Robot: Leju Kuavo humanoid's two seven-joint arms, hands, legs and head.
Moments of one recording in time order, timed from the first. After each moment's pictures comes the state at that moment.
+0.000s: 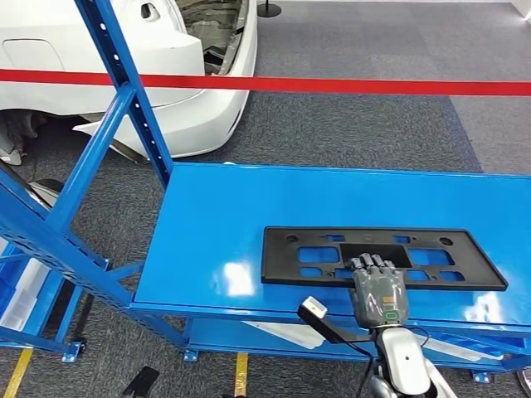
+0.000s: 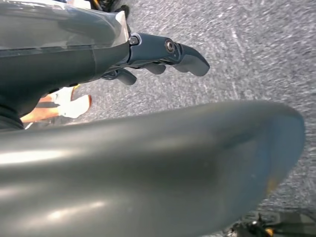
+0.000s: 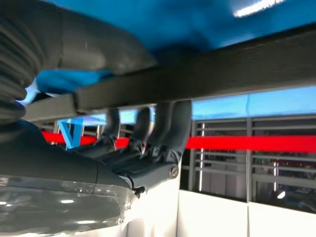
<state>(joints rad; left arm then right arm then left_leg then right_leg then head) -0.04 -0.05 0.47 -0.19 -0.73 0.12 0.10 -0.14 -0.16 0.59 -1.34 1.38 -0.27 0.14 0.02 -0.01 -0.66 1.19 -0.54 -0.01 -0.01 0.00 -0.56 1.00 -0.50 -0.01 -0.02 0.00</state>
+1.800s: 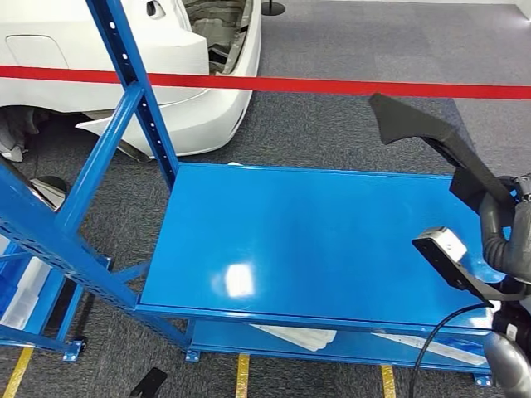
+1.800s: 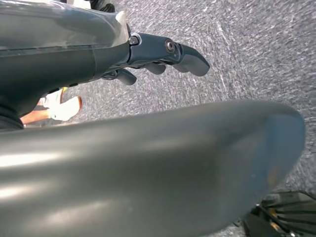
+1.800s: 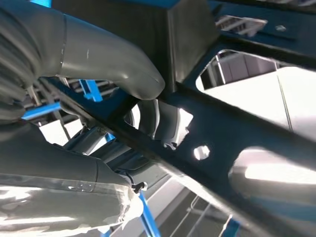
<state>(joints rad) -0.04 -0.07 0.51 -0.19 -0.81 0.09 0.05 -0.25 -0.39 0.27 -1.80 1.20 -0.31 0.09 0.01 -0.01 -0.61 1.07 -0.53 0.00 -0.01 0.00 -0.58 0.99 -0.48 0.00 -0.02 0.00</state>
